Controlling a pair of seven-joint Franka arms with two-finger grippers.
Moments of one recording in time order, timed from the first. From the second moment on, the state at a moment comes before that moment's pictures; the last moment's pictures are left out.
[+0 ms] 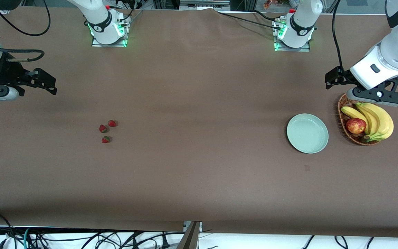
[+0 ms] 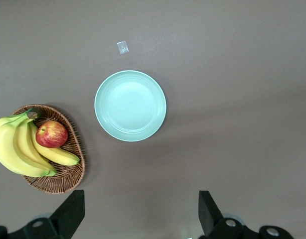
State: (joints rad) left arm 0.07 0.07 -0.22 -1.56 0.04 1.51 0.03; right arm 0.32 0.11 -0.22 -1.44 0.01 1.57 0.04
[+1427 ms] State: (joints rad) left arm 0.07 0.08 -0.22 -1.56 0.04 1.51 0.03; right arm 0.34 0.50 -0.20 -1.67 0.11 1.88 0.03
